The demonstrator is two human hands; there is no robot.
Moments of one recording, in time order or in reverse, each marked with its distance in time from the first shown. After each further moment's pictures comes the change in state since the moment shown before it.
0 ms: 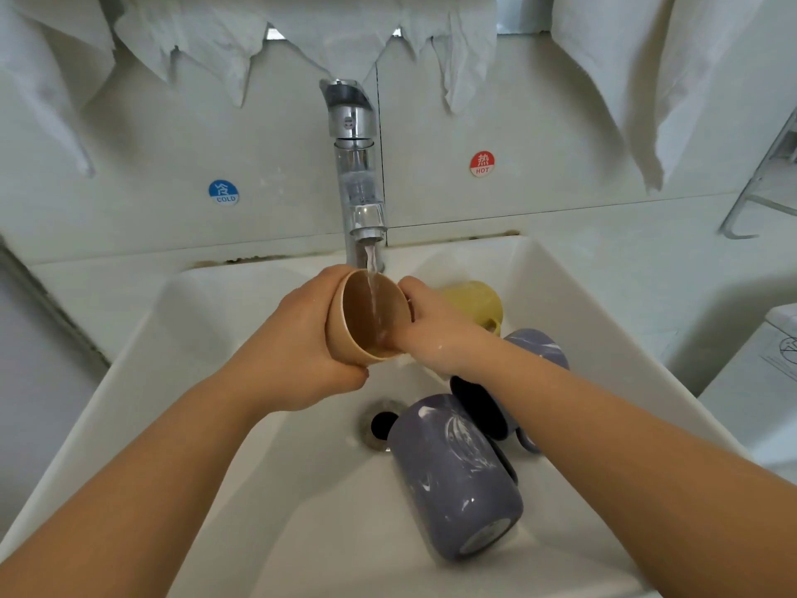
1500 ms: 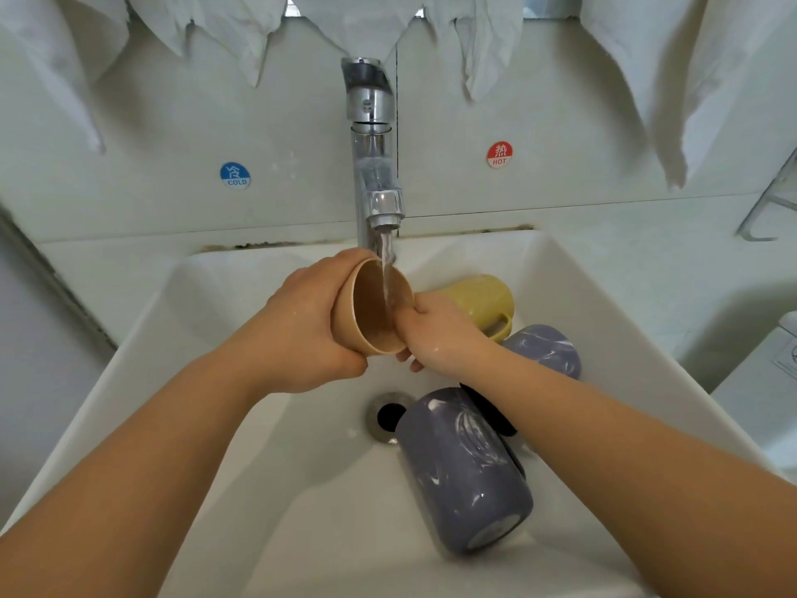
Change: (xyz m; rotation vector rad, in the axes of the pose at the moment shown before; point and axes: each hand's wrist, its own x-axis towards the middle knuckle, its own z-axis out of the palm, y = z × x) left_hand 0.003 -0.006 -0.009 0.122 -0.017 0.008; right_hand 0.000 -0.001 0.013 0.065 -0.005 0.130
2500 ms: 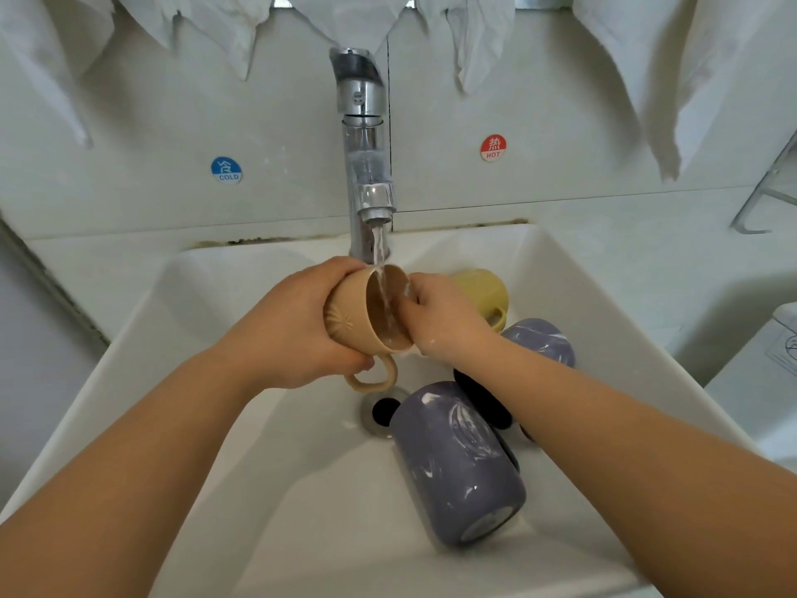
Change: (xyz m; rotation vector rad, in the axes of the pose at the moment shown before) left_hand 0.001 -0.002 0.004 -0.025 -0.011 -0.016; right_hand 0.010 0.009 -0.006 -0.176 0.163 -0.168
